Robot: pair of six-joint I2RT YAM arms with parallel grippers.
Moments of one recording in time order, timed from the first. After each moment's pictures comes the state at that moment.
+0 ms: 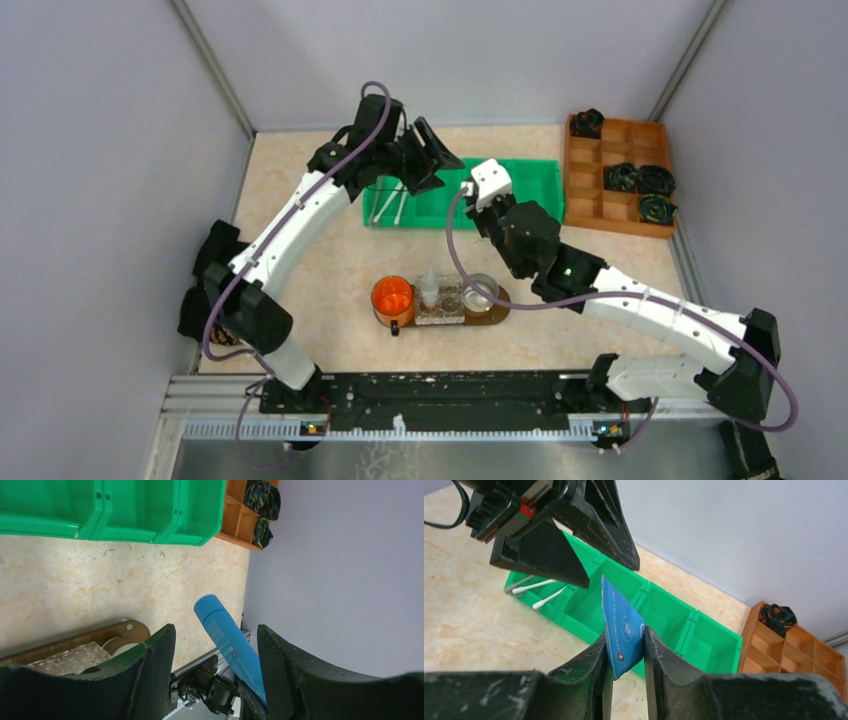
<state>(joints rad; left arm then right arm) -0.56 1.65 1.73 -0.67 0.26 -1.05 1.00 1.16 1.02 0.08 0.60 -0.25</state>
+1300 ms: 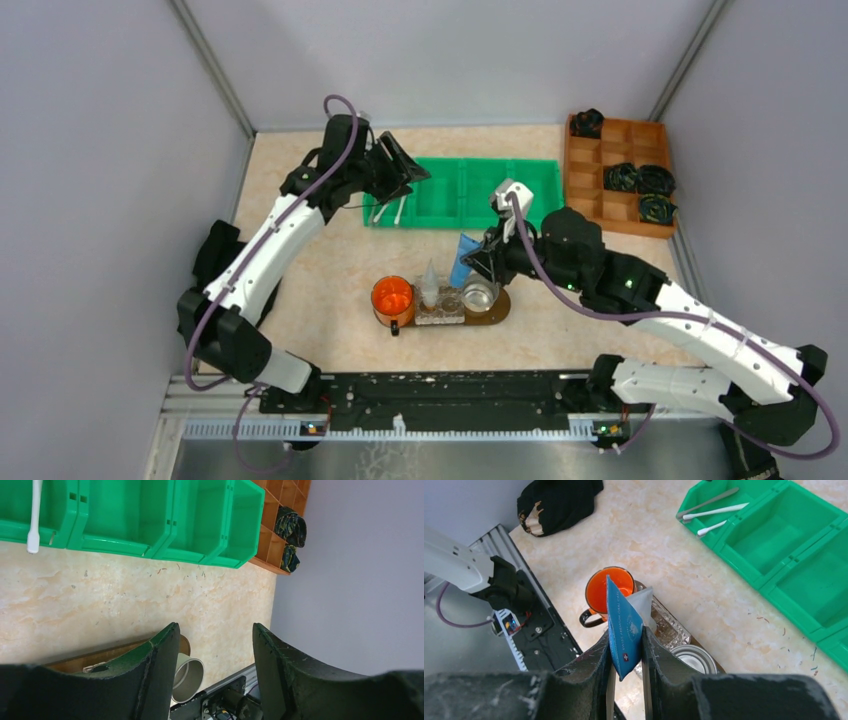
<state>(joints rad) -0.45 1.46 1.46 -0.57 0.19 -0.95 1.00 0.95 1.11 -0.46 0.01 0.22</state>
